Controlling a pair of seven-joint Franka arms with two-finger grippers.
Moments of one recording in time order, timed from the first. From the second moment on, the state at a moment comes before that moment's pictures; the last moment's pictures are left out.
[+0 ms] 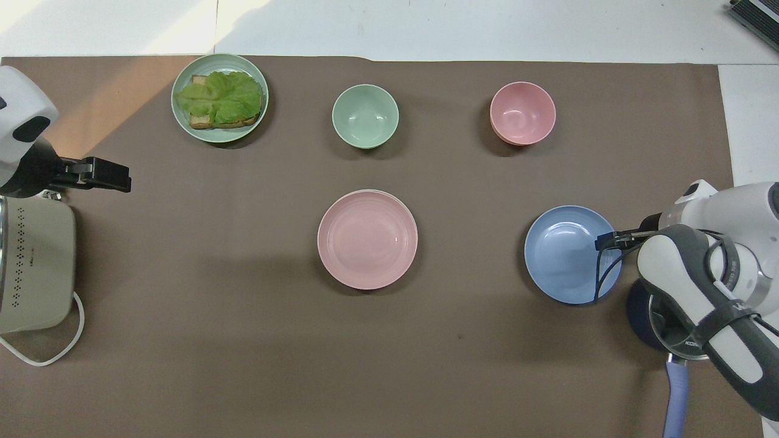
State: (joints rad) left arm -0.02 0.02 -0.05 -1.68 -0.02 1.76 0.00; right arm -0.15 0.16 -0.02 -2.20 0.16 2.30 -0.32
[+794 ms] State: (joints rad) left arm -0.02 0.02 -0.05 -1.68 -0.02 1.76 0.00; right arm -0.14 0.14 0.00 -2.13 0.28 2.17 -0.35
